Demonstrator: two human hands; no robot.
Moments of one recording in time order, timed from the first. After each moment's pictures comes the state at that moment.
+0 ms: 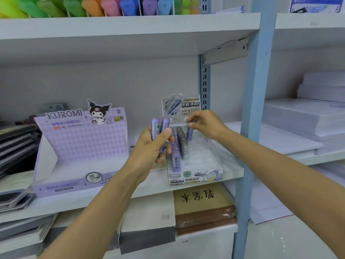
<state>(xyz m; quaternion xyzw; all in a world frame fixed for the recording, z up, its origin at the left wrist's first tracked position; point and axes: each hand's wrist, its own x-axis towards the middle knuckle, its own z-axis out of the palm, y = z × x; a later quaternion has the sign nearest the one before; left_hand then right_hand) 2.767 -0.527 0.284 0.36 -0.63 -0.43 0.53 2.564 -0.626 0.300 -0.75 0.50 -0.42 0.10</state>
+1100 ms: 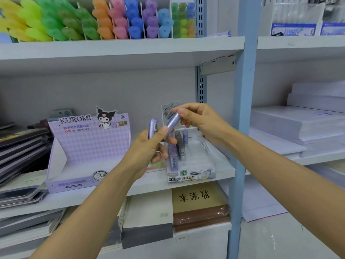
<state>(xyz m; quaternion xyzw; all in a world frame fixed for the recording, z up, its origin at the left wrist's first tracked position) 2.770 -0.495 0.308 0.35 -0.63 -0.46 0.52 2.579 -0.551 0.337 -0.74 0.24 -0.52 0.36</state>
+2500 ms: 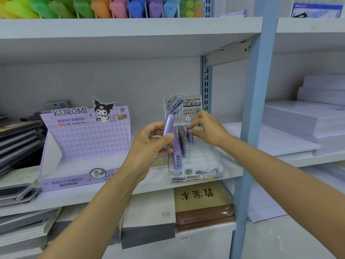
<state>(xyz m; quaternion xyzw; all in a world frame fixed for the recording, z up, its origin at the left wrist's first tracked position) 2.773 -0.518 0.285 0.33 -0.62 -0.42 0.58 2.566 -0.607 0.293 -0.79 0.52 -0.33 -0.03</state>
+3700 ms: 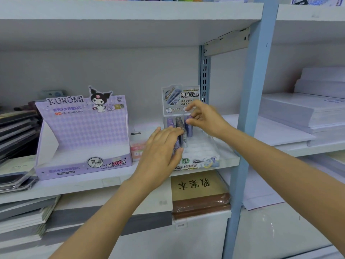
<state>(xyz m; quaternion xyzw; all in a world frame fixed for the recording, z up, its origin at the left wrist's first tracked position) 2.760 -0.511 0.244 0.39 -0.84 0.11 0.36 2.565 -0.596 0.292 -0.78 0.45 -0.41 0.11</state>
